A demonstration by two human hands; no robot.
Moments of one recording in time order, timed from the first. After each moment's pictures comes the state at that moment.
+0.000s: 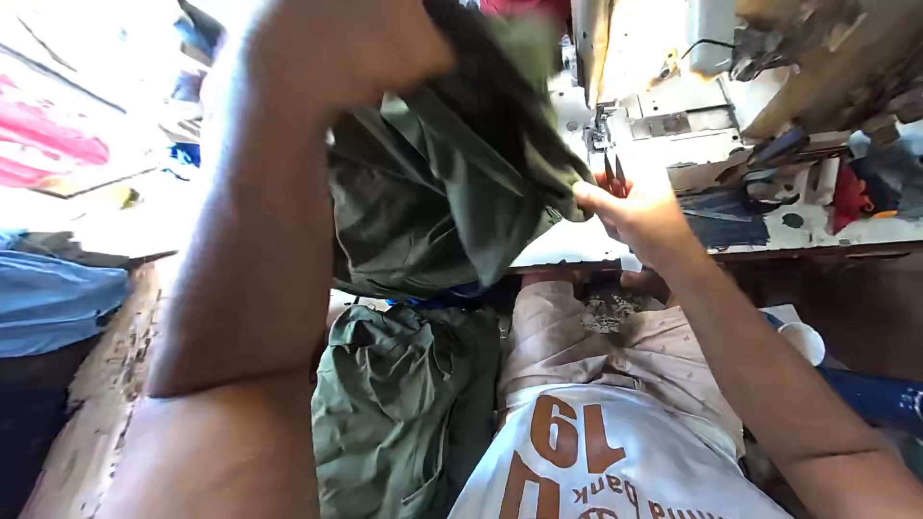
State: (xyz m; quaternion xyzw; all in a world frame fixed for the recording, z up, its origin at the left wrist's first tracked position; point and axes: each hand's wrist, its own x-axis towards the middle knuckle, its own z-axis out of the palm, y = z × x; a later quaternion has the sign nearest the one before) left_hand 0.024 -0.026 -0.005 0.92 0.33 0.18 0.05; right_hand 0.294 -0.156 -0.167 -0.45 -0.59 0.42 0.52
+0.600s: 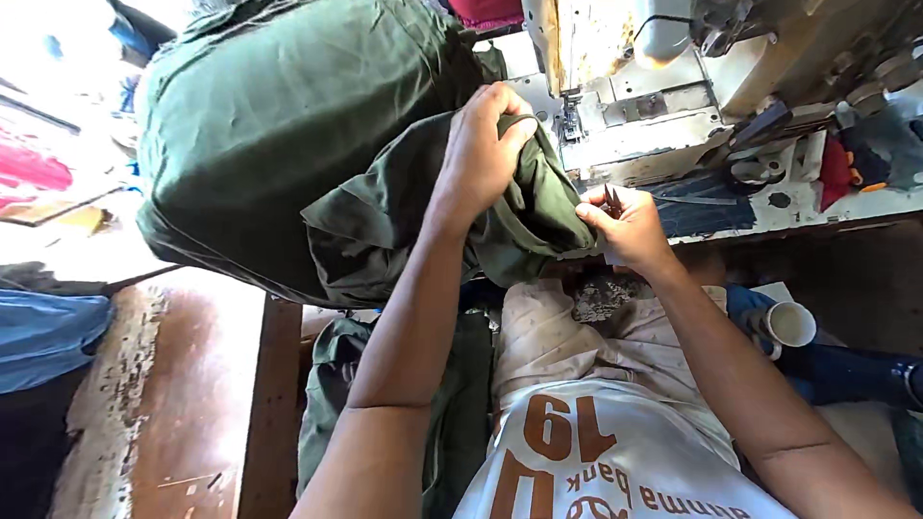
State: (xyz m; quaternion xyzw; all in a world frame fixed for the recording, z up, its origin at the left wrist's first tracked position) left_hand 0.119 -0.036 -0.141 0.85 0.39 0.30 0.20; right_hand 0.325 -0.155 -0.246 -0.48 -0.57 0.36 0.57
